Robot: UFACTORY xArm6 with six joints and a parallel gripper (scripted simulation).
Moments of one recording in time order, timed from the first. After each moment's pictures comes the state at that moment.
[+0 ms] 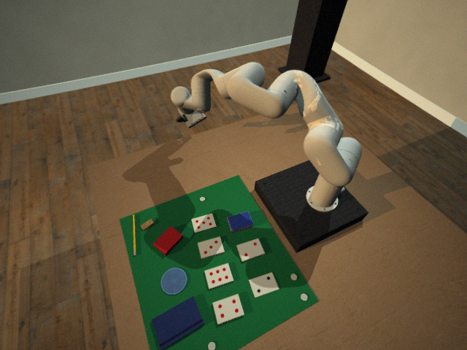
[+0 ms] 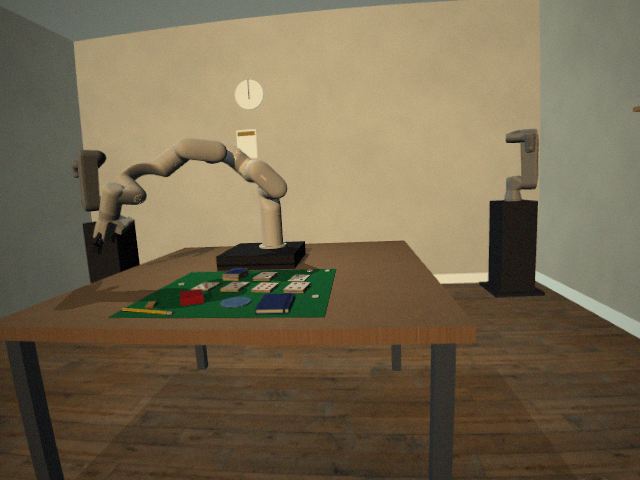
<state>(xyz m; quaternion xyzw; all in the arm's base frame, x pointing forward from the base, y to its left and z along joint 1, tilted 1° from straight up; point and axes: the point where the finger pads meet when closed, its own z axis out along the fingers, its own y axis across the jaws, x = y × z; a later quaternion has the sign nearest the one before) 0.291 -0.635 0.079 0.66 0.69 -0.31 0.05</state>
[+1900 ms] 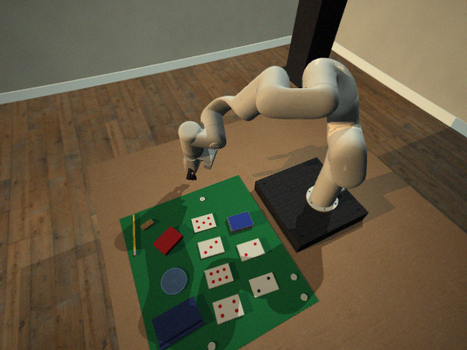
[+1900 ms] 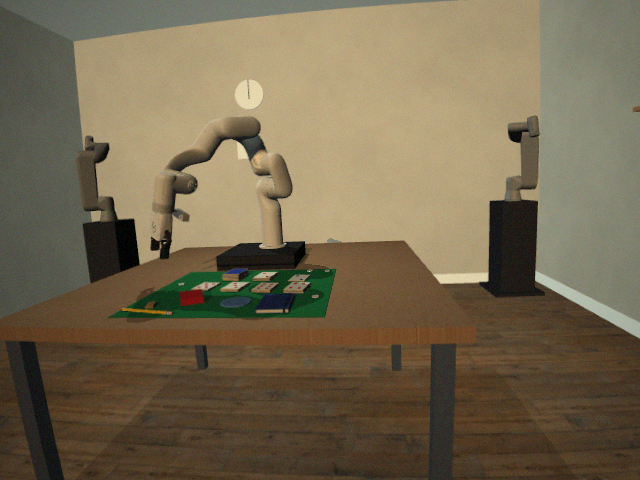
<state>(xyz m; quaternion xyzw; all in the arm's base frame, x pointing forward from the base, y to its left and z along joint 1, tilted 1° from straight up) 0.412 -0.332 0.065 0.36 0.92 -0.13 0.01</state>
